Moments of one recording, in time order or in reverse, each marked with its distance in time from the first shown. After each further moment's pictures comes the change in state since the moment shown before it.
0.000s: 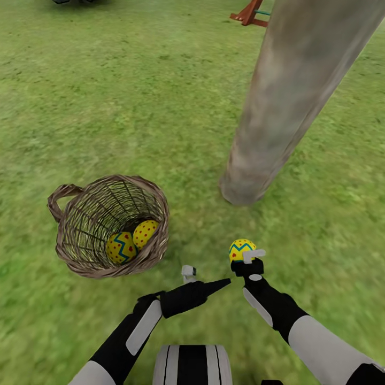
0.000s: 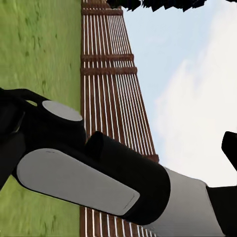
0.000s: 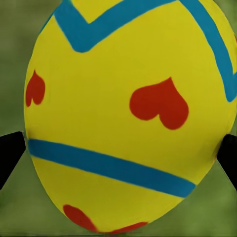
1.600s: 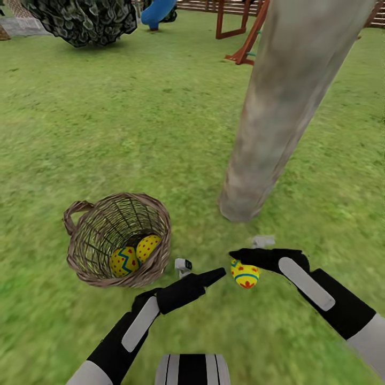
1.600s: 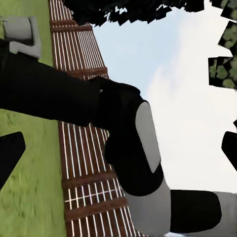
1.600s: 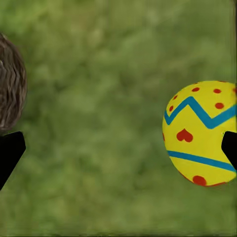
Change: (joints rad) left arm 0.003 0.012 0.000 -0.047 0.131 0.024 0.000; right arm 0.013 -0.327 0.000 -0.675 -0.746 0.488 0.006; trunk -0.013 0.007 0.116
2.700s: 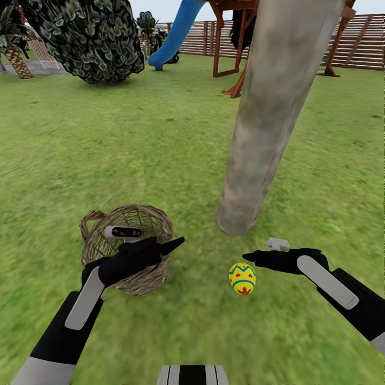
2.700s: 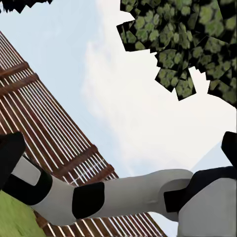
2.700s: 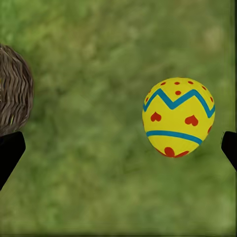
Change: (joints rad) left arm -0.014 0.157 0.261 -0.424 0.084 0.398 -0.184; right arm 0.000 -0.119 0.000 0.002 -0.146 0.021 0.000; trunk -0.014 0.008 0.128
